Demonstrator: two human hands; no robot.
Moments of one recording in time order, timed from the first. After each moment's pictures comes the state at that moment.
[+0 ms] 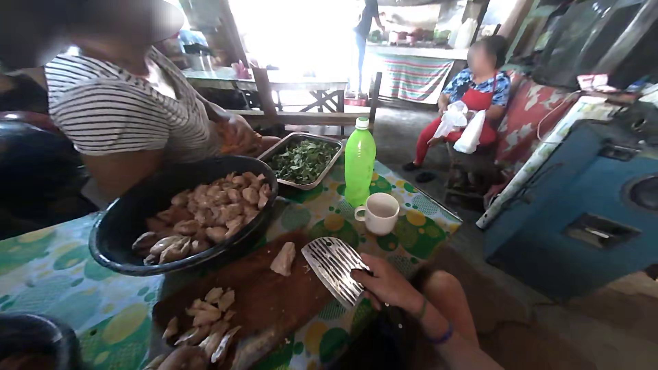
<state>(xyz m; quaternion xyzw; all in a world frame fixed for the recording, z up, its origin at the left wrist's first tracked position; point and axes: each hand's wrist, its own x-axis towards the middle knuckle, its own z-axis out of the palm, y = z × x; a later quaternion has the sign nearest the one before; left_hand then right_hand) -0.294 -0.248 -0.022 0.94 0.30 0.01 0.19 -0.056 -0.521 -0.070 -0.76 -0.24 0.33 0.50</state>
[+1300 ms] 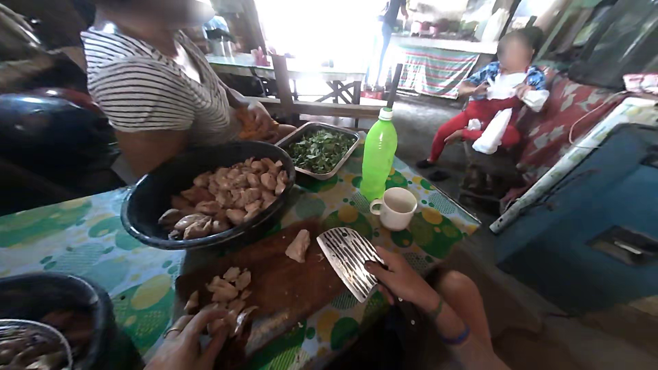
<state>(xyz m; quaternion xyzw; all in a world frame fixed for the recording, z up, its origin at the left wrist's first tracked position) -0.297 -0.234 -0.055 0.93 0.25 0.16 0.23 -0.054 -0.519 -0.075 -0.76 -0.24 0.32 0.51</state>
